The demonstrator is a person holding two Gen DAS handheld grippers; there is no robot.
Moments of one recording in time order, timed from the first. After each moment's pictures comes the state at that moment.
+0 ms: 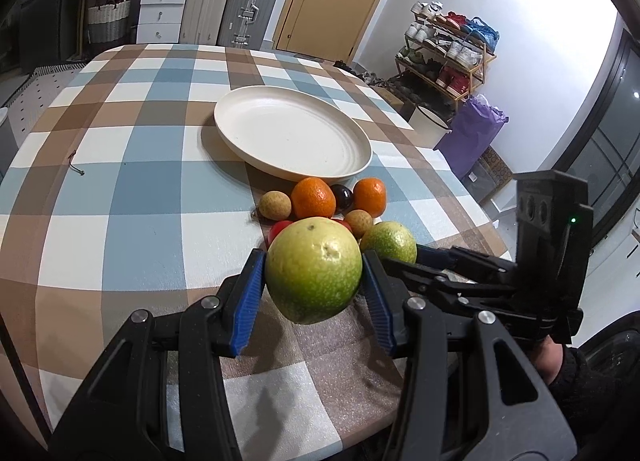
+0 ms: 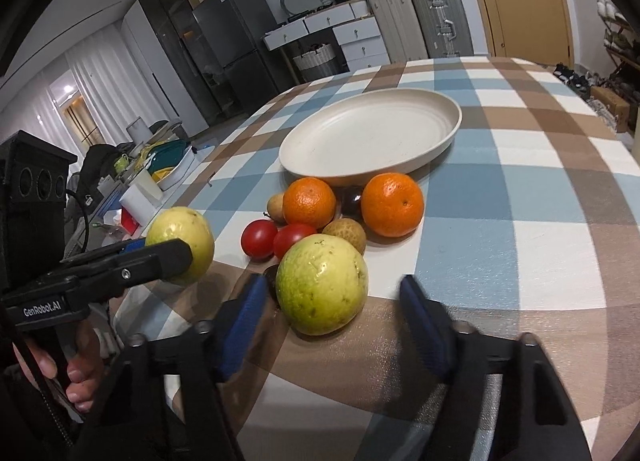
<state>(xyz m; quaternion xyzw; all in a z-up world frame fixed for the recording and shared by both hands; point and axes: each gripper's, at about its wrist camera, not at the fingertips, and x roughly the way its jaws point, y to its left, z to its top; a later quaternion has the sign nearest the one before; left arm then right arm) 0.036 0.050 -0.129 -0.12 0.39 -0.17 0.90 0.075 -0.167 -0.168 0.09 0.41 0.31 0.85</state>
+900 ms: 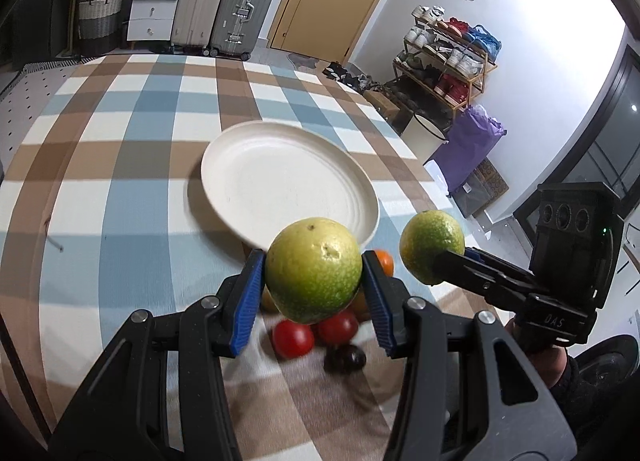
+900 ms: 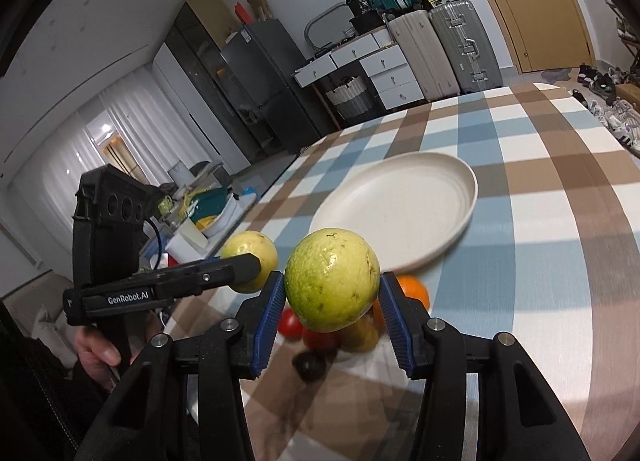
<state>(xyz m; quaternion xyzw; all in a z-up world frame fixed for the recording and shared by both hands) 0.125 0.053 -0.099 -0.14 0.40 -0.18 0.89 0.123 -0.195 -0.116 0.16 0.35 0.36 0.85</state>
